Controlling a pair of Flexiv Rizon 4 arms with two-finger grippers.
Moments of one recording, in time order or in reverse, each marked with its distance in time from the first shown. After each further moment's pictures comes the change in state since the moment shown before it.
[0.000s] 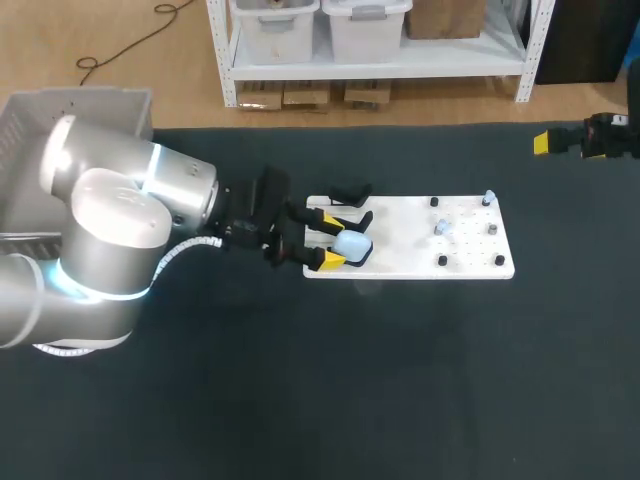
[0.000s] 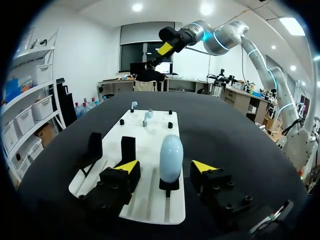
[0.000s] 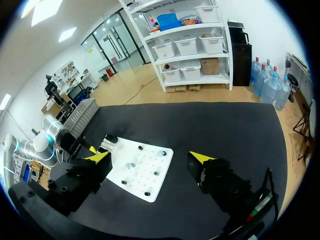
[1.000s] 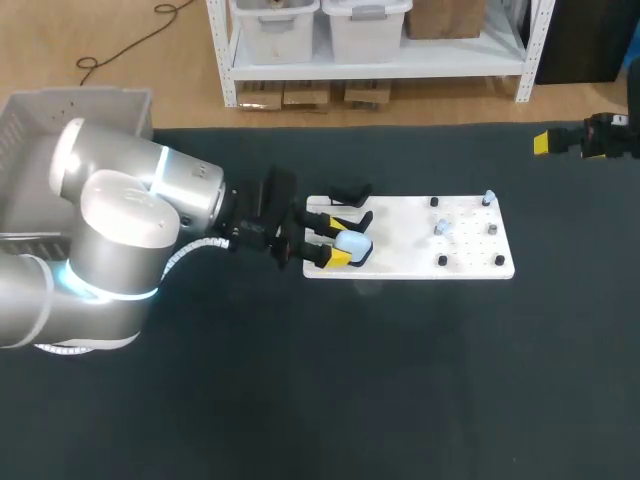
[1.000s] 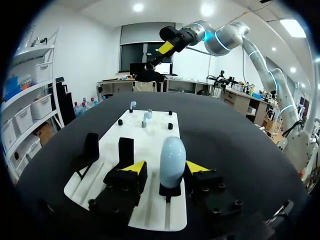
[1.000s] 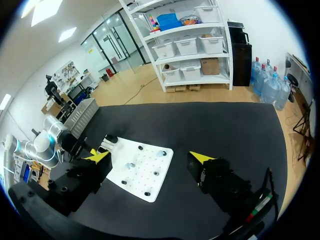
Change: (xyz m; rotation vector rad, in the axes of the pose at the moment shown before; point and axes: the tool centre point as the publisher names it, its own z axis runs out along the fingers) left arm -0.001 0.001 0.009 0.008 -0.009 -0.010; right arm 0.000 0.000 0.000 0.000 0.000 0.000
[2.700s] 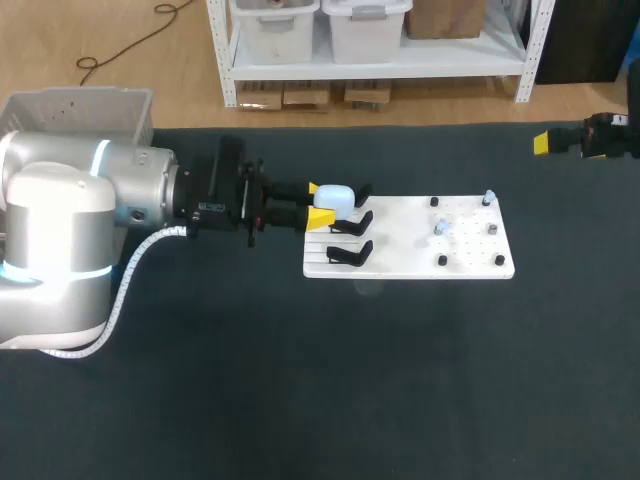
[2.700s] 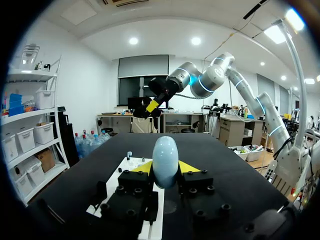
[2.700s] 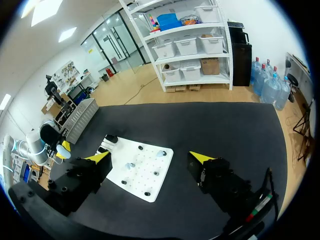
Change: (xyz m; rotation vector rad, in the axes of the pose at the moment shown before) left arm -0.086 -0.034 -0.063 0.003 -0.293 0.056; right arm 0.000 0.000 0.000 0.000 0.000 0.000
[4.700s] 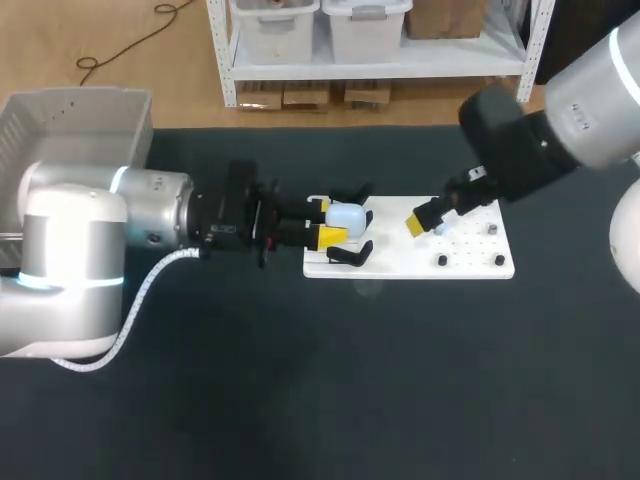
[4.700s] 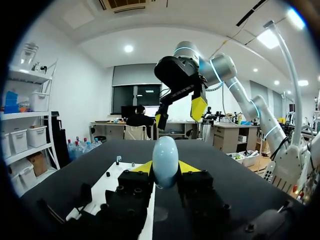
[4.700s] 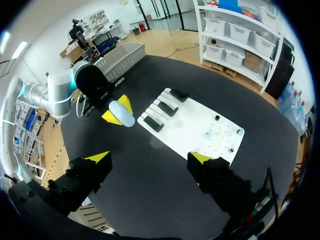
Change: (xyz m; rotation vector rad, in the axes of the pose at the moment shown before) left arm 0.012 -0.017 0.019 0.064 -0.094 0.005; right arm 0.089 0.181 0.026 -0.110 0.368 -0.313
